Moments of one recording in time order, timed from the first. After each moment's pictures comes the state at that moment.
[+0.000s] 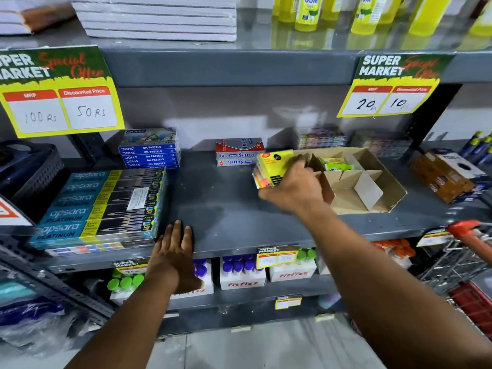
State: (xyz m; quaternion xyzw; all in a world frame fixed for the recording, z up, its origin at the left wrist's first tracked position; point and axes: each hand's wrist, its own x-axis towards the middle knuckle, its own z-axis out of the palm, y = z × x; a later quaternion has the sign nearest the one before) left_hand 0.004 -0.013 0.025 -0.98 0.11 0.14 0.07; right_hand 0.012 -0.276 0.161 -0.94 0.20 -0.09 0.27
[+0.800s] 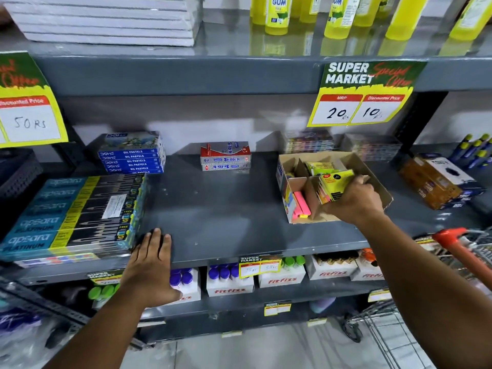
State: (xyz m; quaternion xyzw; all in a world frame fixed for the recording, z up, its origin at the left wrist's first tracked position) left_hand -0.004 -0.015 0.031 -0.99 0.12 0.10 0.07; right_hand 0.008 -0.451 0.112 -0.93 0.31 -0.06 0.17
